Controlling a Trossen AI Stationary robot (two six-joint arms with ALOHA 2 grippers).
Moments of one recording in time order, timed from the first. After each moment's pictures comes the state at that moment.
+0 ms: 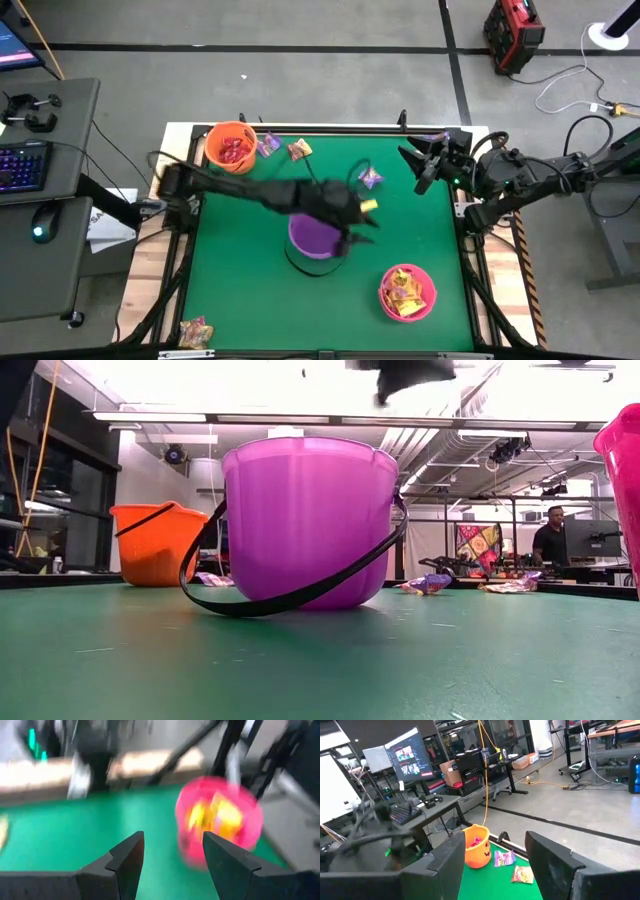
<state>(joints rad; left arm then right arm) -0.08 1.91 1.60 -0.15 0.19 0.06 0.28 0.92 1.16 -0.33 0.89 0.39</state>
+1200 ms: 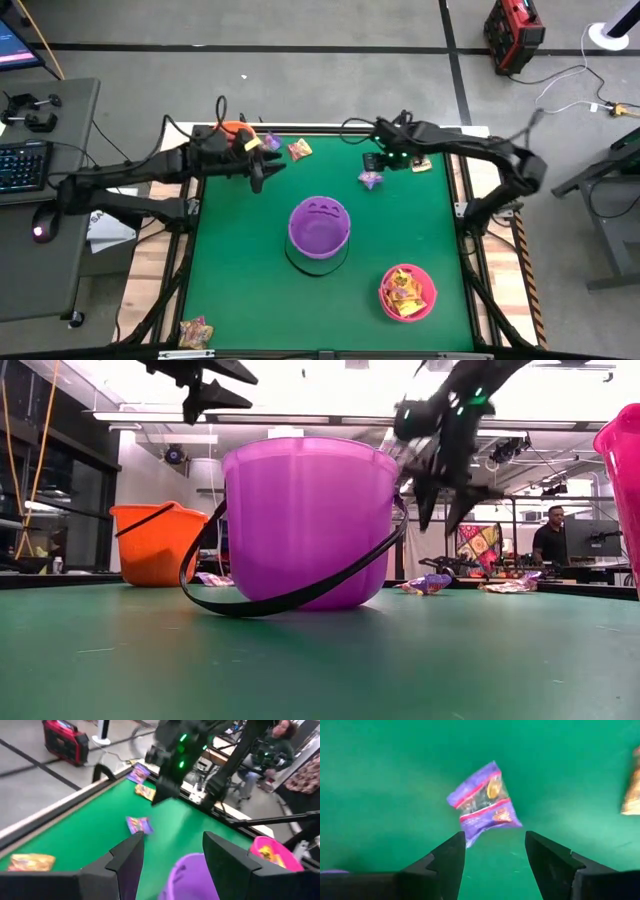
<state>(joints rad) 0.26 0.96 0.87 -0.21 -0.02 -0.37 -0.51 1.56 1.16 -0.89 0.03 0.85</state>
